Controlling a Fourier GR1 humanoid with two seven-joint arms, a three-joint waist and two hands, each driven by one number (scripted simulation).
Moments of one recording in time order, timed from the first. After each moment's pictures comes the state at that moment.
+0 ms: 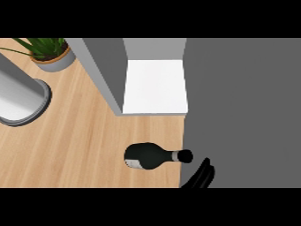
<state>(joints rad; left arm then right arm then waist) -0.32 0.13 -0.93 -2.14 0.08 0.21 0.70 0.04 -0.13 0.12 -2.43 -0.16 0.07 0.41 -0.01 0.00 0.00</state>
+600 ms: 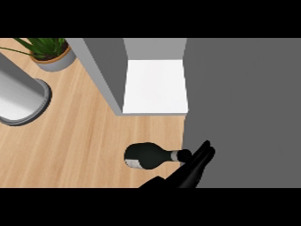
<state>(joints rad) -0.36 0.10 -0.83 -2.10 0.08 0.18 0.70 -0.01 -0.13 0.12 -2.45 -0.15 0.05 0.49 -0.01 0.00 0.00</state>
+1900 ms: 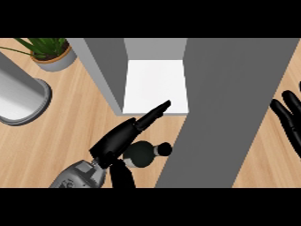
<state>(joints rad) -0.29 0.12 -0.50 -1.67 0.10 -0.18 0.28 -0.10 -0.09 0.12 -2.46 -0.11 0.02 0.58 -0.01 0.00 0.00</state>
